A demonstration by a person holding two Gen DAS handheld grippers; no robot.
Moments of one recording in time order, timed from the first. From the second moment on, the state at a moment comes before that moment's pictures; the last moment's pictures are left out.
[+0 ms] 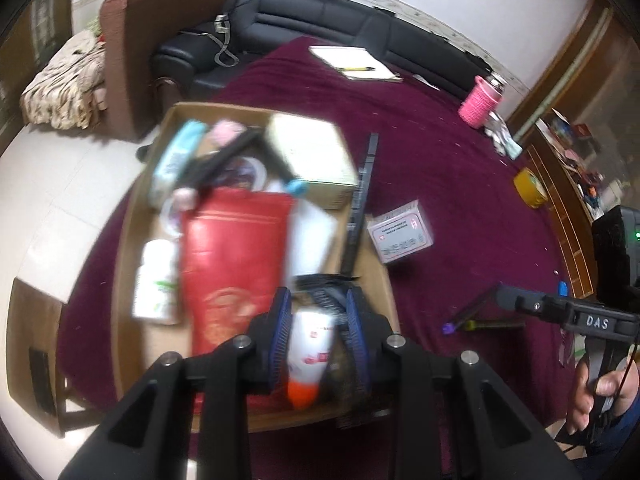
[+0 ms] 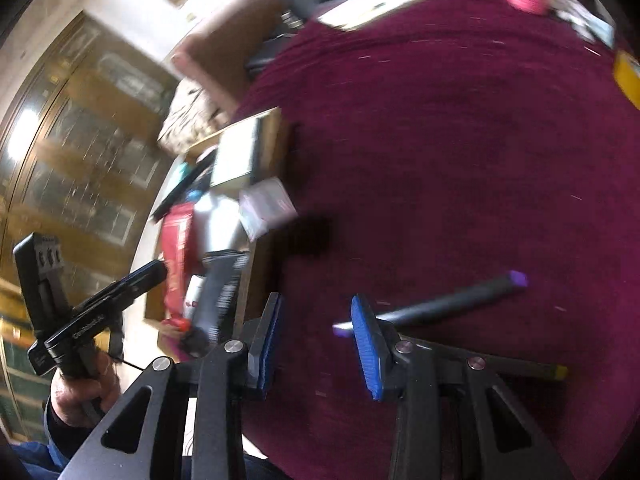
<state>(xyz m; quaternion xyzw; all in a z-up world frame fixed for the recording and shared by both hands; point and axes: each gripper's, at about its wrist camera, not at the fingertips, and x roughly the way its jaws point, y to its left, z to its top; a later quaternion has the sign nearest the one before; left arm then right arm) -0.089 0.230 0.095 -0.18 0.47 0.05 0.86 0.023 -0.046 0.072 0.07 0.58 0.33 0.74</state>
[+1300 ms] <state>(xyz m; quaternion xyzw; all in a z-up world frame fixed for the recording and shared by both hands) 0.032 0.025 0.019 0.03 0.59 -0.23 0.77 0.012 -0.083 0.018 -0.19 0.56 0.33 0.74</state>
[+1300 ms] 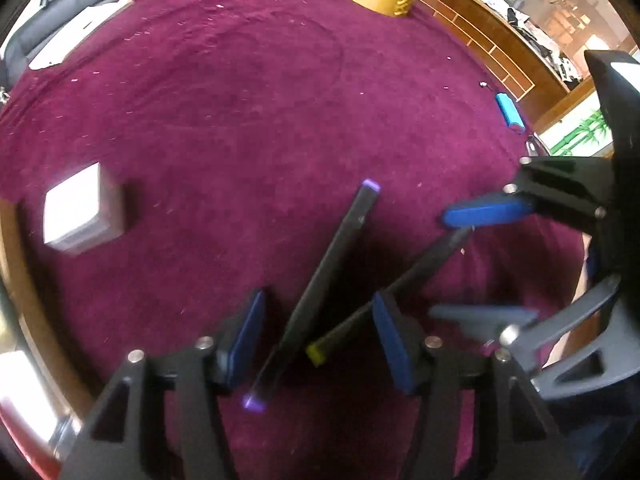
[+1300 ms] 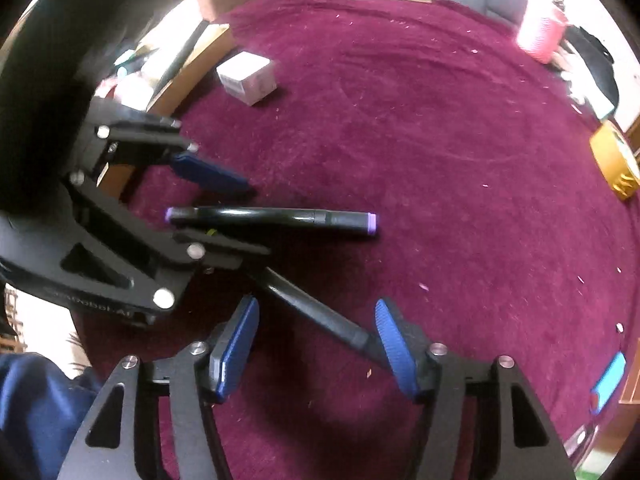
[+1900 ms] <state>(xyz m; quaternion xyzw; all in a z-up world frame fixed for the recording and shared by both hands) 0.033 0.015 0.017 0.10 0.57 -0.15 0.80 -0.024 -0.106 0.017 -0.18 0.58 0.31 0.73</state>
